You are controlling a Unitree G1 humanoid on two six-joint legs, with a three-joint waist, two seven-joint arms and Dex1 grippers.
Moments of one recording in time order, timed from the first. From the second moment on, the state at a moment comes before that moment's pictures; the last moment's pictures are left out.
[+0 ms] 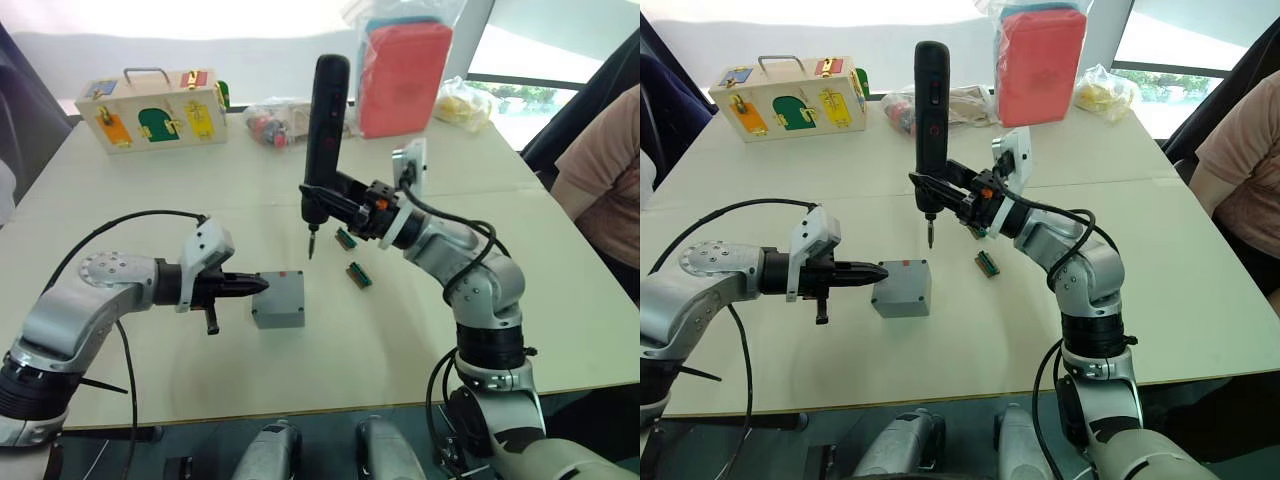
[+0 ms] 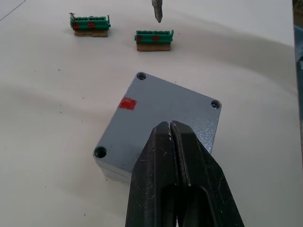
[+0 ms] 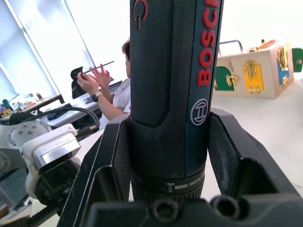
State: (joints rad) left arm -0.37 0.89 -0.04 -0.34 -0.55 0.75 -1.01; right arm -0.64 -0.16 -0.02 -0.21 0.58 0.69 0.64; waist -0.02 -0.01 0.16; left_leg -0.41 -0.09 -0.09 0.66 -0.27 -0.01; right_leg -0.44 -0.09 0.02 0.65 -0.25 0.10
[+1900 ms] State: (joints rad) left arm -0.31 0.83 -0.09 -0.36 -0.49 0.74 -0.97; right arm -0.49 -0.16 0.20 -0.12 0.35 0.32 0.66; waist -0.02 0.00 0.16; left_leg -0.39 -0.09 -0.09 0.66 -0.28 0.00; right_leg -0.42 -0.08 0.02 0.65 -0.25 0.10
